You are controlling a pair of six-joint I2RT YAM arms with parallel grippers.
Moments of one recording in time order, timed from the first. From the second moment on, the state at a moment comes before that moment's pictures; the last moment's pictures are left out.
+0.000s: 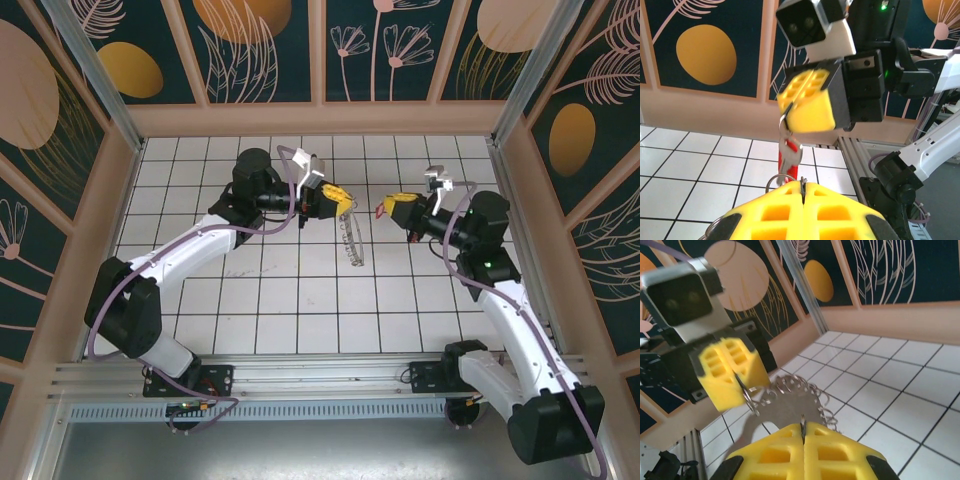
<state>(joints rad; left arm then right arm) -0.59 1.57 1.17 0.34 1.06 -0.12 0.19 0.90 0.74 0.11 -0.84 0.36</state>
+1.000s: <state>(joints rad) -0.59 1.57 1.17 0.33 1.05 -0.12 0.37 0.98 0.82 0.06 -0.79 0.28</state>
